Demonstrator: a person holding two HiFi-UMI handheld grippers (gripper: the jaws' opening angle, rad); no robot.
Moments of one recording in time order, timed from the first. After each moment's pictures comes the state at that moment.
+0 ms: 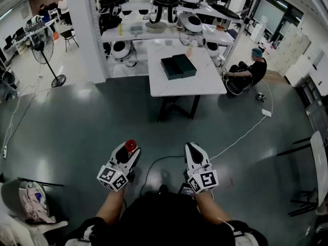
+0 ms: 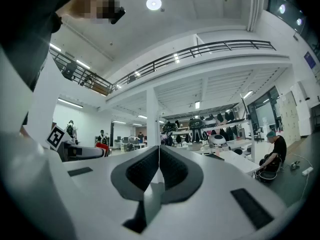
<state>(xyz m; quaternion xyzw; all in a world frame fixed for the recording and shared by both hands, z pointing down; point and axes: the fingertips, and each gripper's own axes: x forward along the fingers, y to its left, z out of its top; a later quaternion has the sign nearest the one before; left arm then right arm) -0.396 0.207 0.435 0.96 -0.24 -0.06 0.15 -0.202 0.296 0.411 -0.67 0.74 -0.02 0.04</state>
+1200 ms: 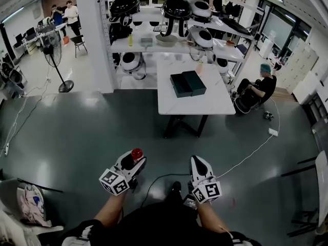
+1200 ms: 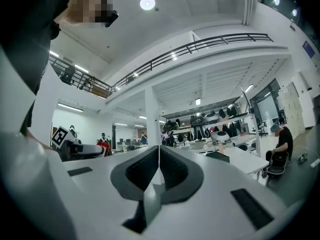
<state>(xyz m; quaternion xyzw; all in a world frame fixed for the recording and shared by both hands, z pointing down) -0.377 0.142 0.454 0.96 -0.23 -0.06 0.17 -0.174 0.225 0.444 -0.65 0.76 -0.03 0.07</state>
